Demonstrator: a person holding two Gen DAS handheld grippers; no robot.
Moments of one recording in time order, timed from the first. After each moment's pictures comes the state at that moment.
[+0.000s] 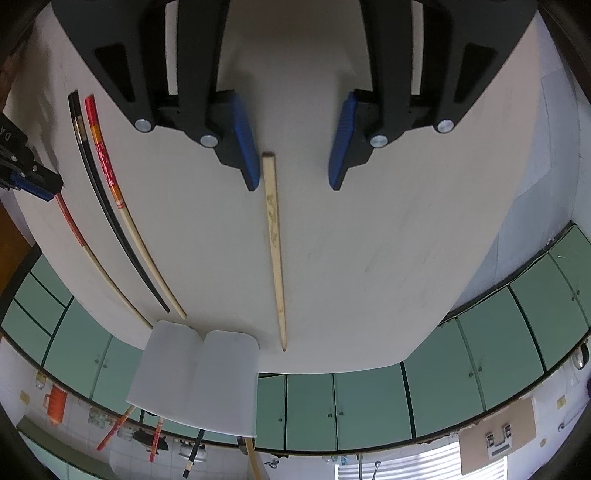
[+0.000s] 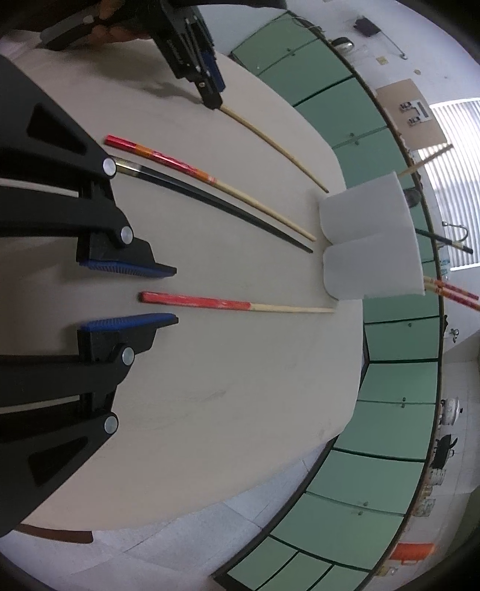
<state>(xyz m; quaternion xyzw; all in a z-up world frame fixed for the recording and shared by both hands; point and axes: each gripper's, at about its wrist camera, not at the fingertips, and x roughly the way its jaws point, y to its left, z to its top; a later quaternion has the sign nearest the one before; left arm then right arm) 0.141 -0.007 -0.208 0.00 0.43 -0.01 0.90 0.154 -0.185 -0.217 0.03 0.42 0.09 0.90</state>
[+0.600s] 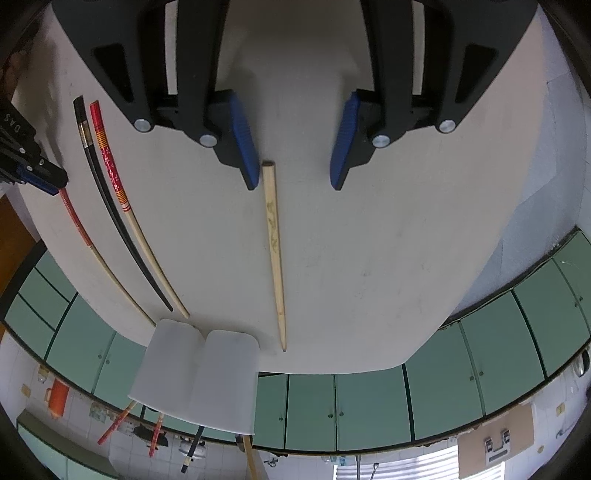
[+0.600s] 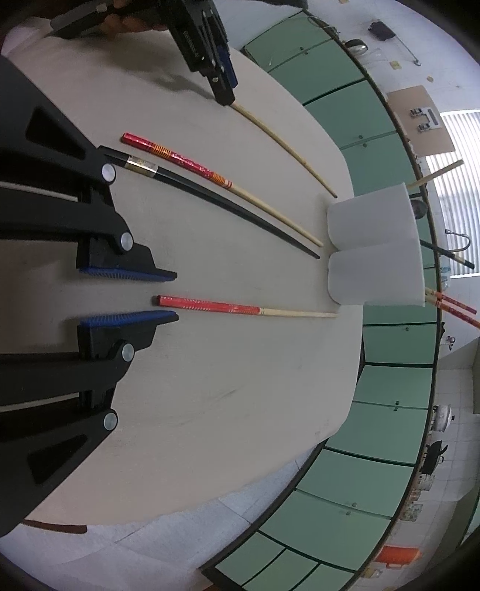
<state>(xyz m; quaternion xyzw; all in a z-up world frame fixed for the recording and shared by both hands) 0.139 -0.004 -0.208 -0.01 0.43 -0.02 0.90 0.150 -0.180 -0.218 0.01 0.41 0.08 0.91</state>
